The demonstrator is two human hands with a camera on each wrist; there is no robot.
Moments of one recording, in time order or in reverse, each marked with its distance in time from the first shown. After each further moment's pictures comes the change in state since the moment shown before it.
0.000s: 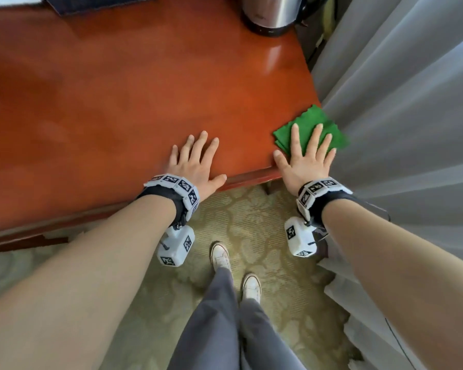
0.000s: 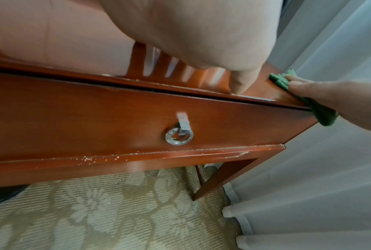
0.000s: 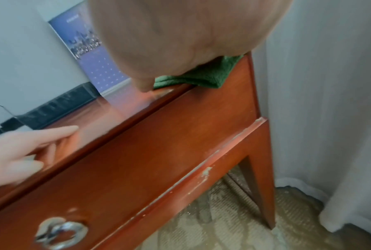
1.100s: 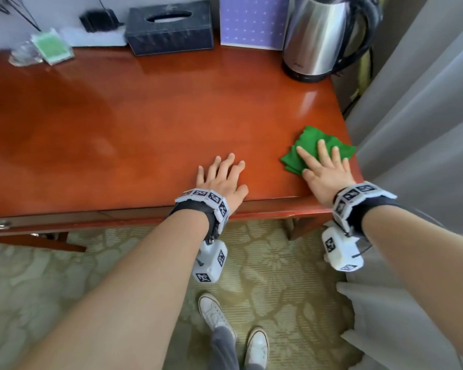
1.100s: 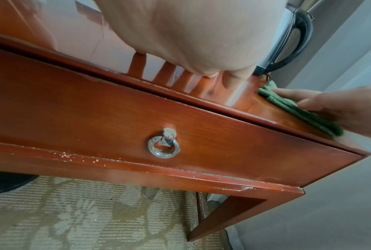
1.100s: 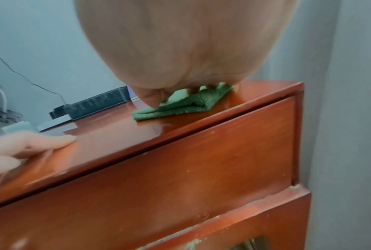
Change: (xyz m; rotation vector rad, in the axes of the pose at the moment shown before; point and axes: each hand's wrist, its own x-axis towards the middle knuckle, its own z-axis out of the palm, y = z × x) left_hand 0.003 0.025 0.002 -0.233 0.095 -0.199; right_hand 0.047 0.000 -0.027 -0.088 -0.105 -0.317
